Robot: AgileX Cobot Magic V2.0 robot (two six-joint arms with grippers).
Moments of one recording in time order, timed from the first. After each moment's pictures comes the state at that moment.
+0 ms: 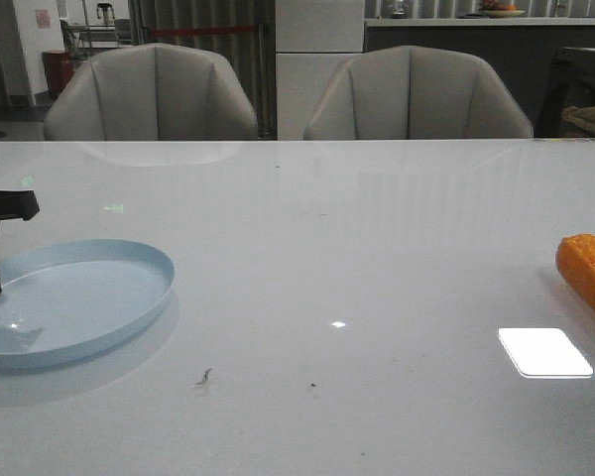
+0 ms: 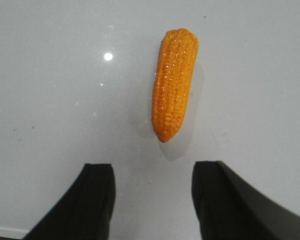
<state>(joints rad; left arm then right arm) -0.03 2.00 -1.34 -0.13 0.94 0.06 0.02 0.88 -0.62 0.12 0.63 -0.07</state>
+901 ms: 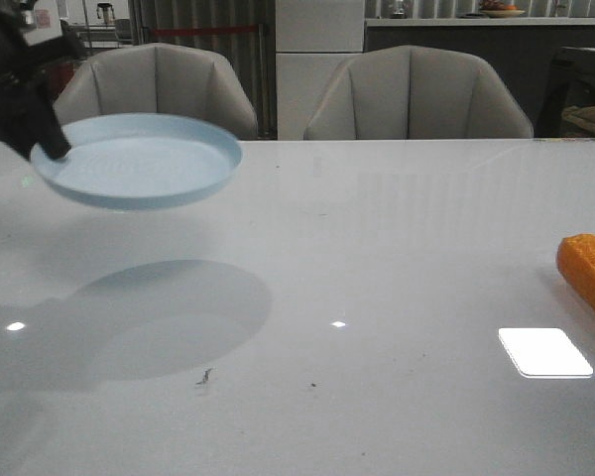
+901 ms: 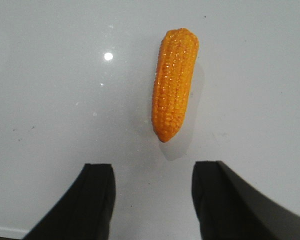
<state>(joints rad) -0.06 2.02 -1.81 -0.39 1.21 0.11 0.02 0.88 -0.62 0.13 0.63 -0.07</state>
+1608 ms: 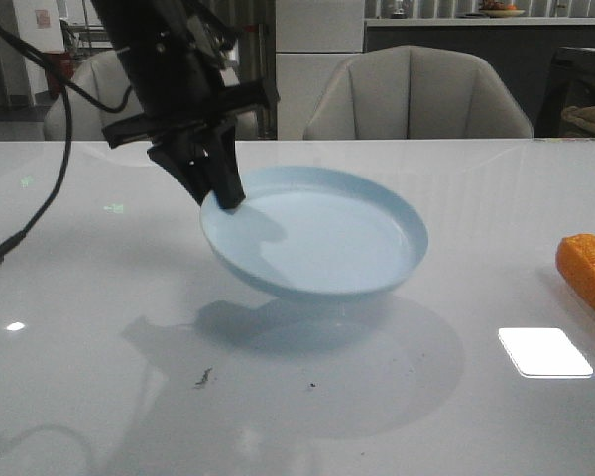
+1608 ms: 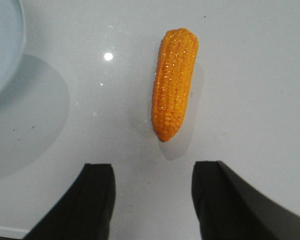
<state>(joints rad) -0.44 2.15 -1.89 -0.29 1.23 0.08 0.02 0.88 -0.62 0.13 0.63 -0.07</state>
